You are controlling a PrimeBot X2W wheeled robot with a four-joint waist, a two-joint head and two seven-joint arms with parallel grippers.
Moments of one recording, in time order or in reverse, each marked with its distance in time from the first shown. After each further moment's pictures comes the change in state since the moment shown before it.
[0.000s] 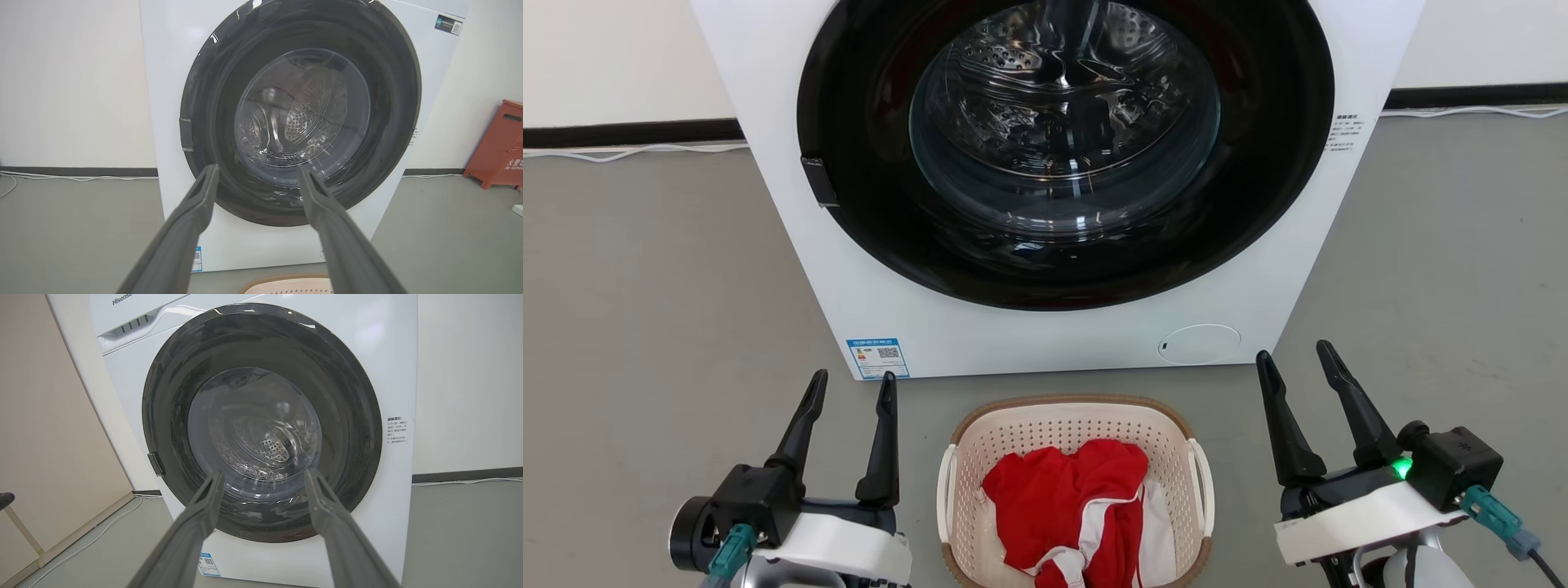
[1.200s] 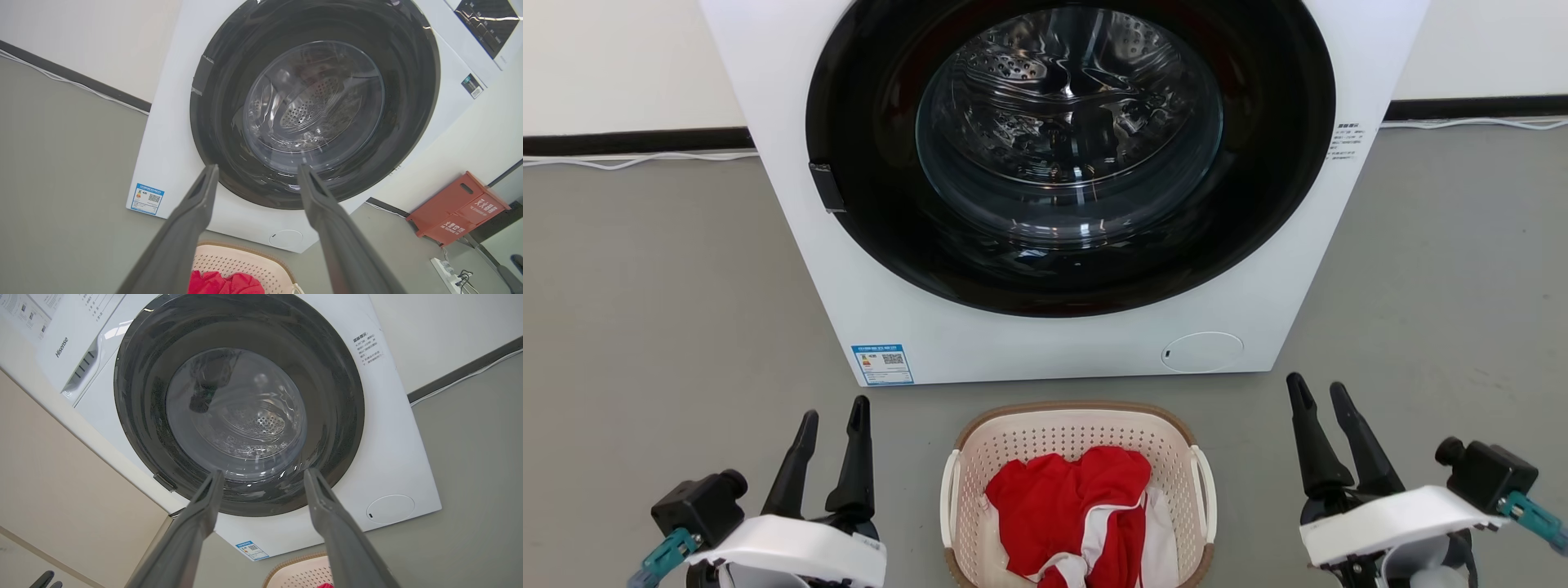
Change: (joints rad) left arm 0.014 -0.005 0.041 0.061 -0.401 -0.027 0.103; right arm 0.035 0.006 -0.028 0.035 0.390 0.000 0.098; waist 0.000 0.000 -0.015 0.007
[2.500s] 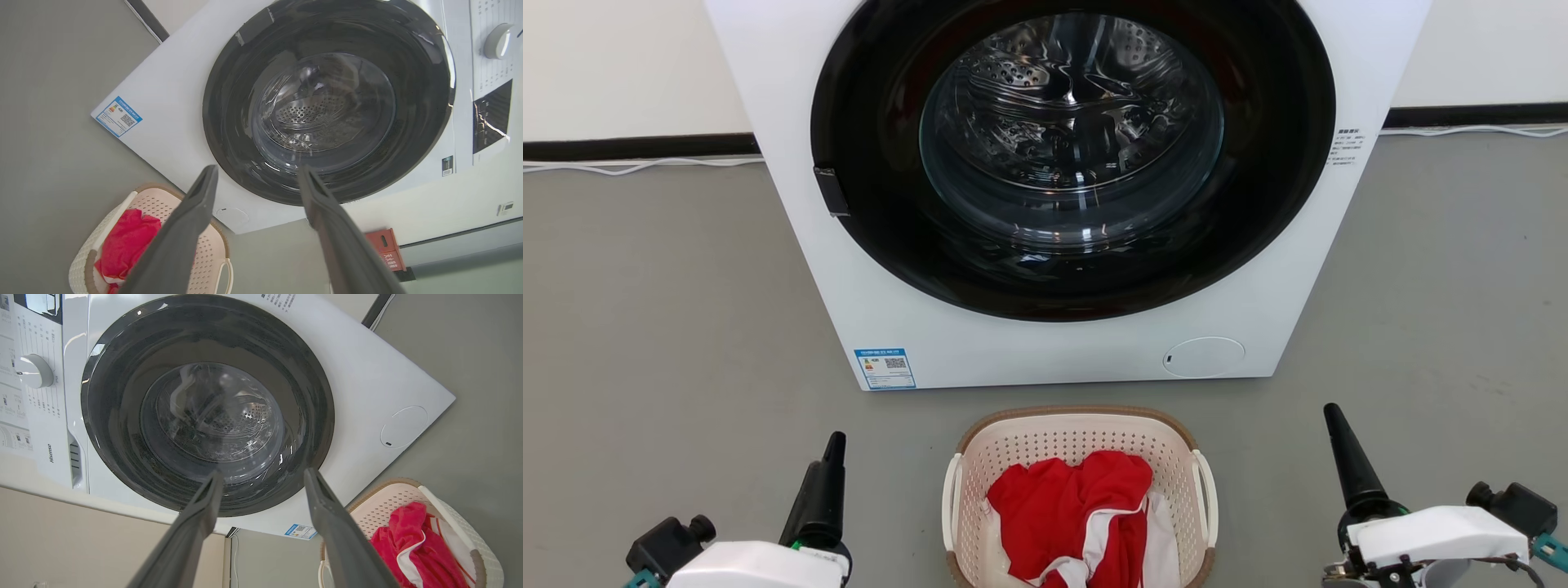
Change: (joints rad) left arm 0.009 -0.005 0.058 0.116 -0.503 -0.051 0.117; right arm 0.028 0.023 -0.080 0.064 0.503 0.000 0.122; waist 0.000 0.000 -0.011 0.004
